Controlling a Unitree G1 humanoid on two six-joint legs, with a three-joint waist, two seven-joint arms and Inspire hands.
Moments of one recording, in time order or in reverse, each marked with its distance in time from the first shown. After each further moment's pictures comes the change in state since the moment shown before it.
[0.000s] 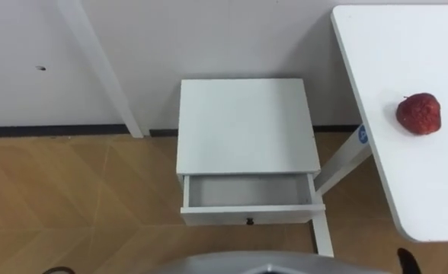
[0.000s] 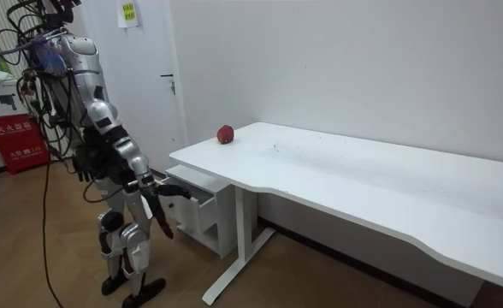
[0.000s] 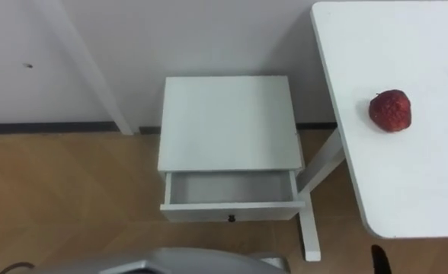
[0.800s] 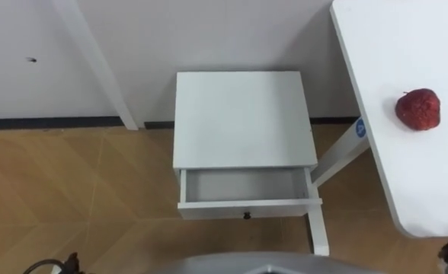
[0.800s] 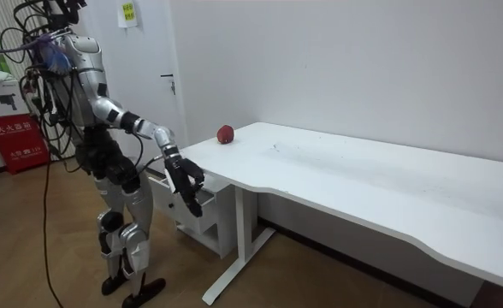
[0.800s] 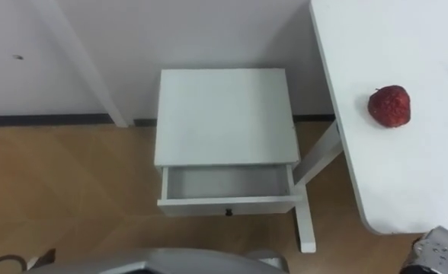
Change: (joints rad) left arm 0.029 0.023 0.002 -0.107 0.002 -0.054 0.002; right arm -0.057 -0.046 -0.111 -0.556 -0.022 -0.218 -0.478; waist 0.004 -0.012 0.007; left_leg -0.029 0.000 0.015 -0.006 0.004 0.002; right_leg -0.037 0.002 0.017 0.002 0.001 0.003
